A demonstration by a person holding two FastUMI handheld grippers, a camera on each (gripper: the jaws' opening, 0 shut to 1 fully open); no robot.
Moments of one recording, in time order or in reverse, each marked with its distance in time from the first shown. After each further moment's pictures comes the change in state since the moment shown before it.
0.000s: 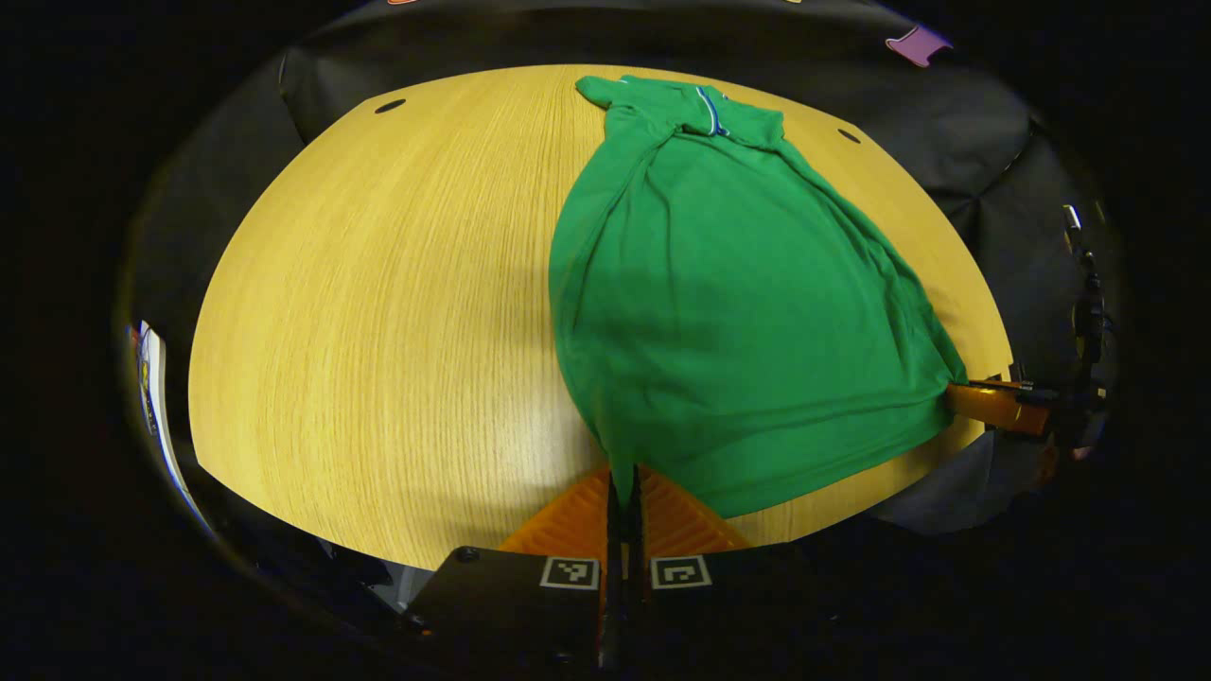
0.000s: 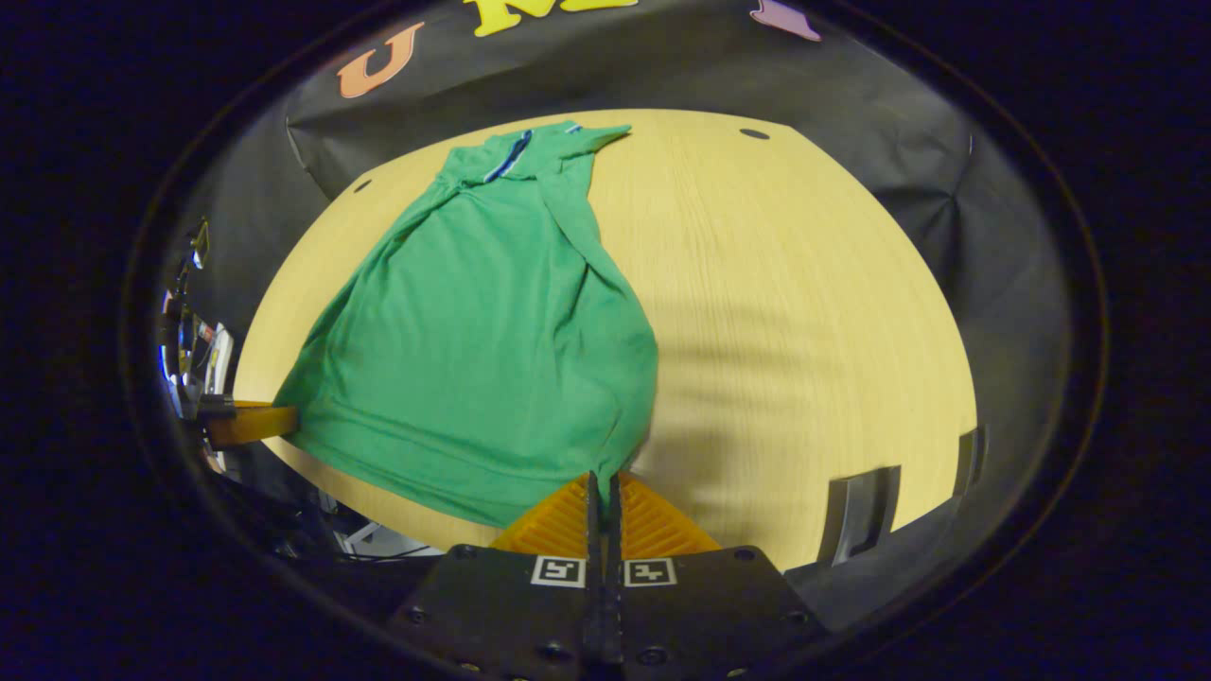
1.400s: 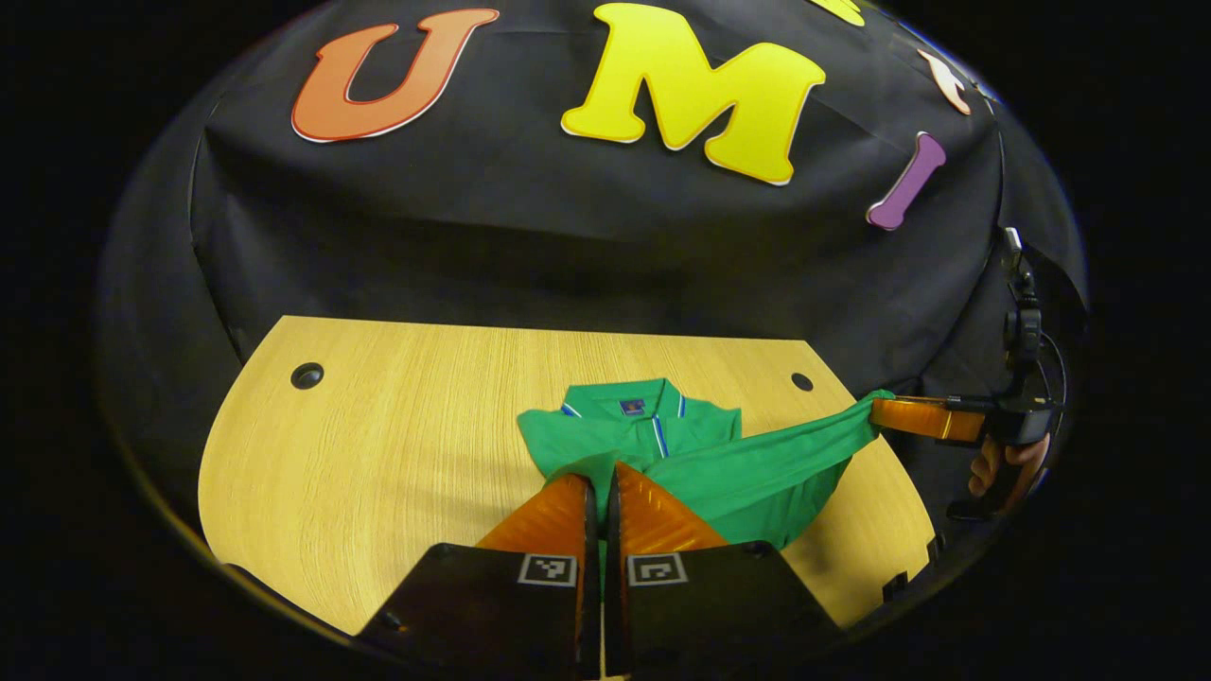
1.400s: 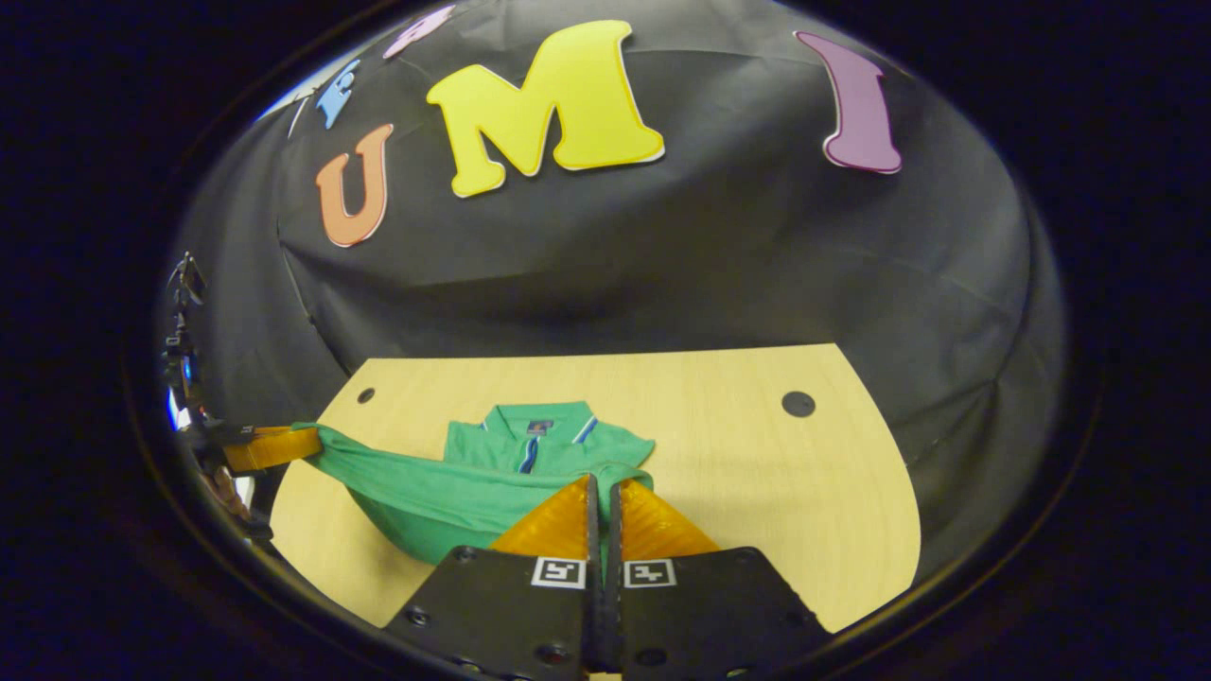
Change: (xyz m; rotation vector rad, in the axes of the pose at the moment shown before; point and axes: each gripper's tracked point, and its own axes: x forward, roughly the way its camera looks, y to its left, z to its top) left arm 0.010 -0.007 0.355 0.065 -0.521 -0.095; right arm -0.026 0.022 0.401 -0.007 -0.477 0.091
